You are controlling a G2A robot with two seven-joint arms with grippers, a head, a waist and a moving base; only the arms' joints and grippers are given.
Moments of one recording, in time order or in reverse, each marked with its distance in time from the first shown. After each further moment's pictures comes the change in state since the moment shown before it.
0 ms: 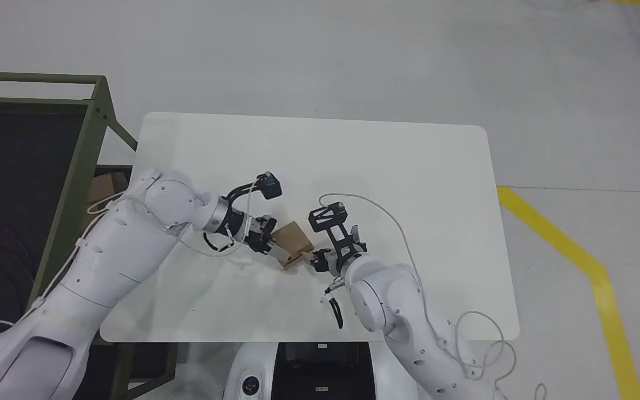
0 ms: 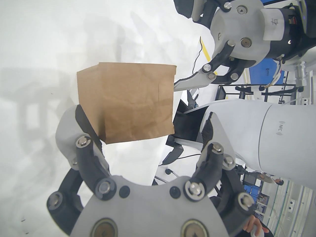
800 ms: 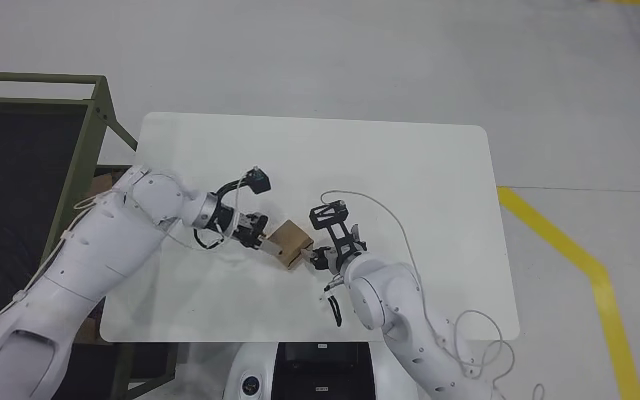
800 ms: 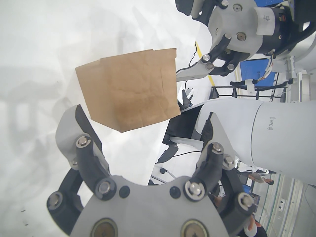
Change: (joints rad) left arm -0.066 0.066 0.084 0.053 -0.095 0.003 0.040; right arm -0.001 -0.012 0.010 0.008 0.002 0.011 -0.008
